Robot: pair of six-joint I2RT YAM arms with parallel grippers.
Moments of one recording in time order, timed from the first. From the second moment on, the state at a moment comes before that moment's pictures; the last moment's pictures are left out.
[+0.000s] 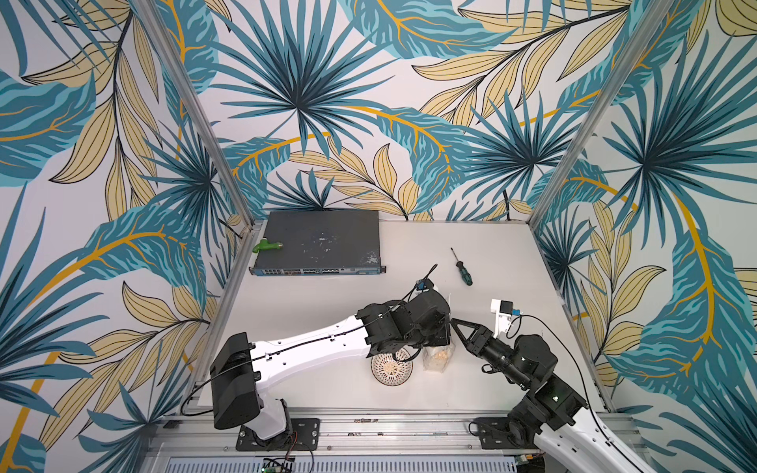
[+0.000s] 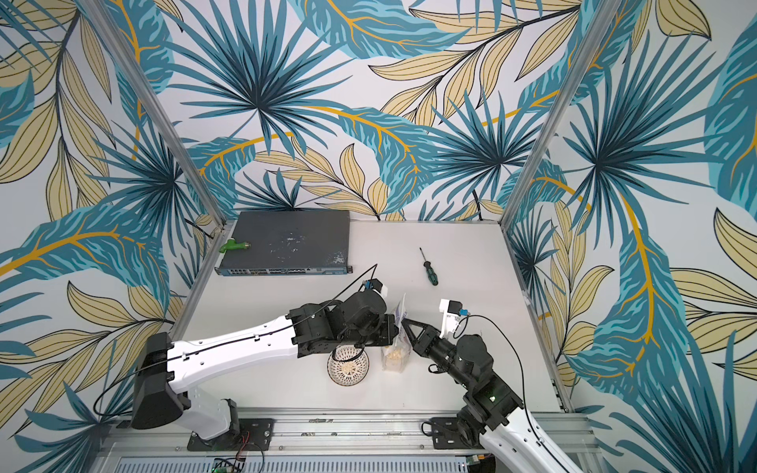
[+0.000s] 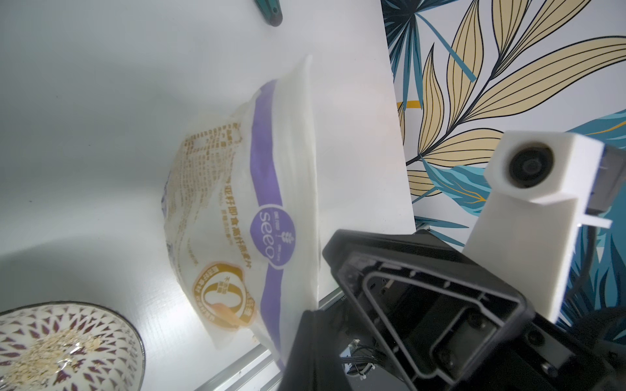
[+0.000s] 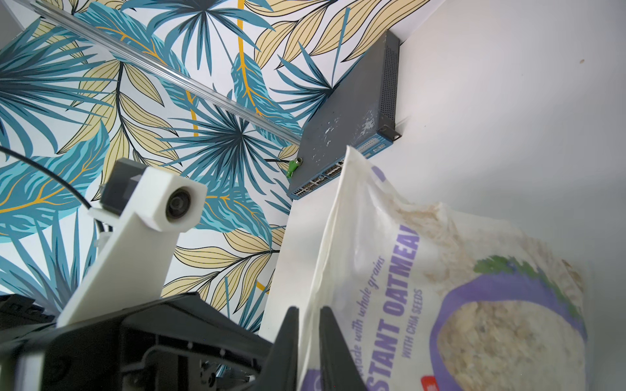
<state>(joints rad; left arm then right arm) -1.14 1.57 1.36 -0.54 -0.02 -1.06 0.72 0.39 0.29 -0.04 -0.14 1.04</state>
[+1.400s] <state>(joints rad) -1.14 1.57 1.36 -0.55 -0.02 -1.06 0.72 0.53 0.29 0.07 -0.18 1.06</state>
